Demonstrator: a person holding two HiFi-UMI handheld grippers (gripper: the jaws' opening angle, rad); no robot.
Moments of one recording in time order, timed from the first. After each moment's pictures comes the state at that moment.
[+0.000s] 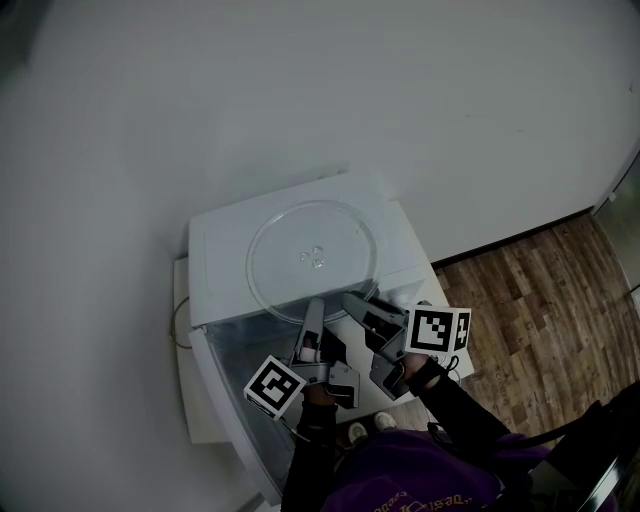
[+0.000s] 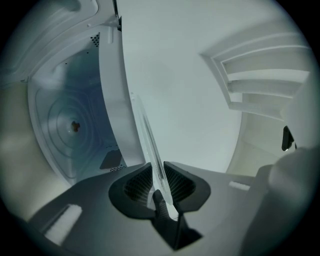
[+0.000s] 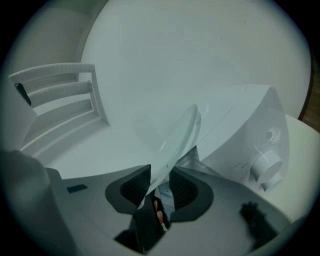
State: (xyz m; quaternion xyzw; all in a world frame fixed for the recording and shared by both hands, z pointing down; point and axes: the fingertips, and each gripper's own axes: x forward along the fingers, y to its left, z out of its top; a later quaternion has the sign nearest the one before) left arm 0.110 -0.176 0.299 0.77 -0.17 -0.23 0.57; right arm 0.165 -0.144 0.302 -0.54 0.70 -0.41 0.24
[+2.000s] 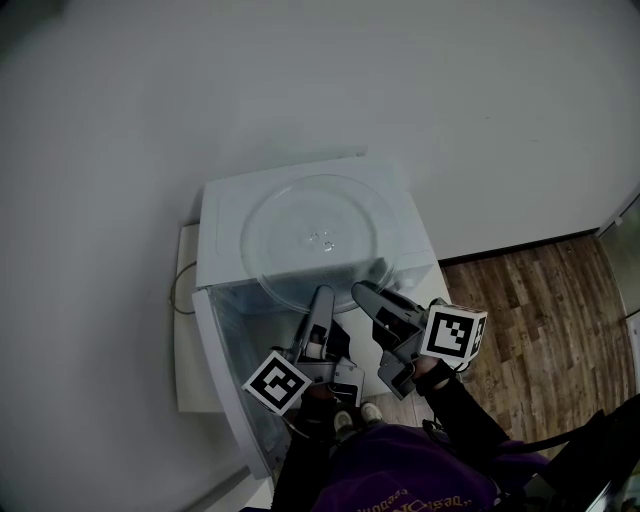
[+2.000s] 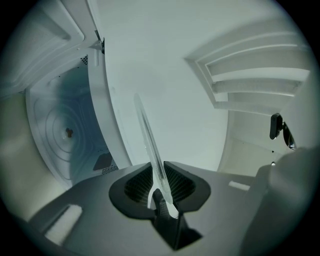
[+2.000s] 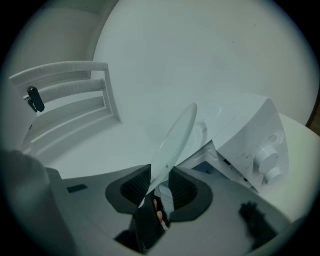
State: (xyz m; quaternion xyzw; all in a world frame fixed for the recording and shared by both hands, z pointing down) left arm 0.081 -0.129 0.267 0.79 -0.16 -0.27 0.52; right arm 0.136 -0.101 0.262 -0.51 0.75 -0.35 0.22
